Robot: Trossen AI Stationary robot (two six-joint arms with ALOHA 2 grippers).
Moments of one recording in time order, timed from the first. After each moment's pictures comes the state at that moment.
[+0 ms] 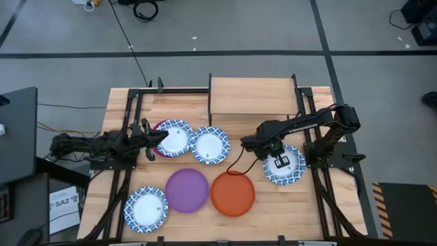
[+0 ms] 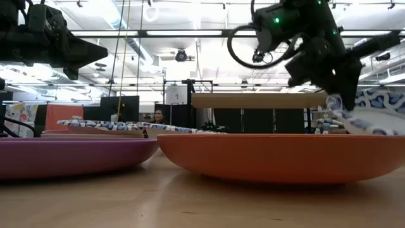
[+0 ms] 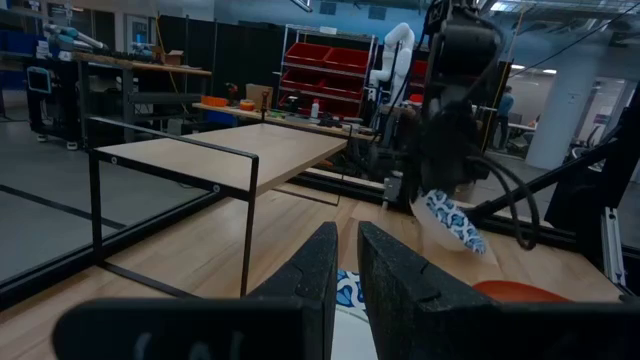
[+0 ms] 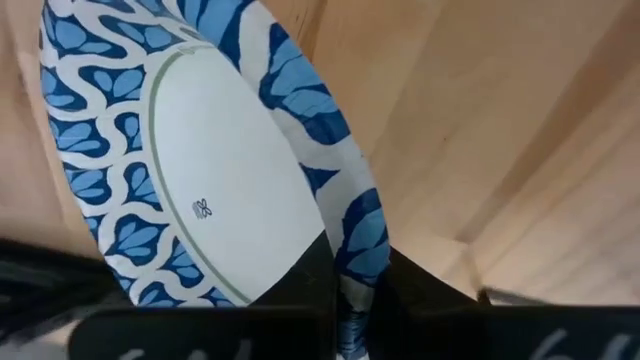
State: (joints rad) left arm -0.10 0.01 0.01 0.11 -0.42 -0.14; right arm 0.04 1.67 1.18 -1.39 0.01 -0.24
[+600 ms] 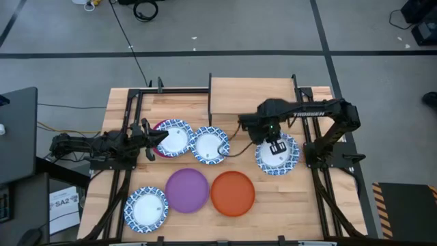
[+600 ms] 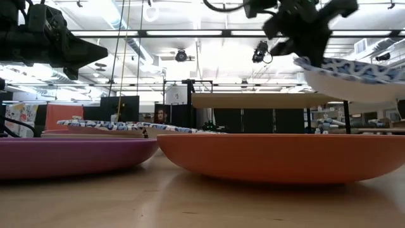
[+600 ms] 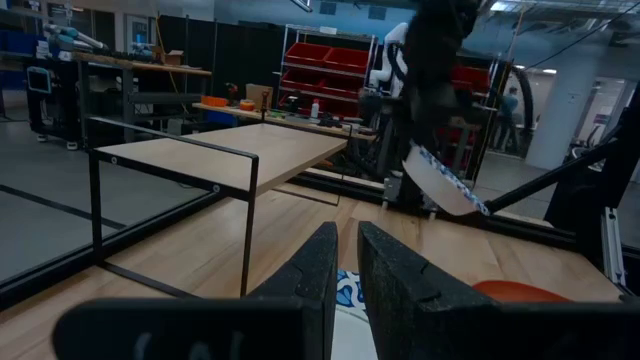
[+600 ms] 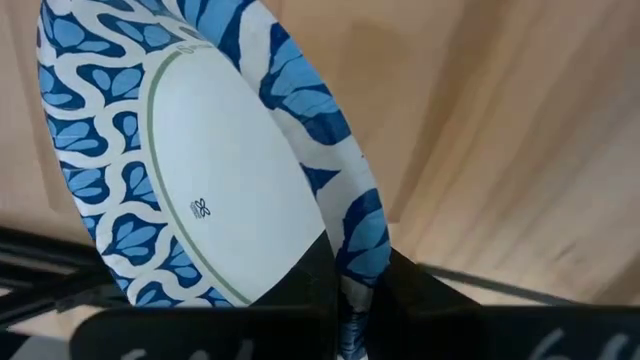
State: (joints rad) left arm -0.10 0.01 0.01 0.11 -0.42 -0.14; right arm -0.09 1.65 1.51 -1.57 0.00 -0.33
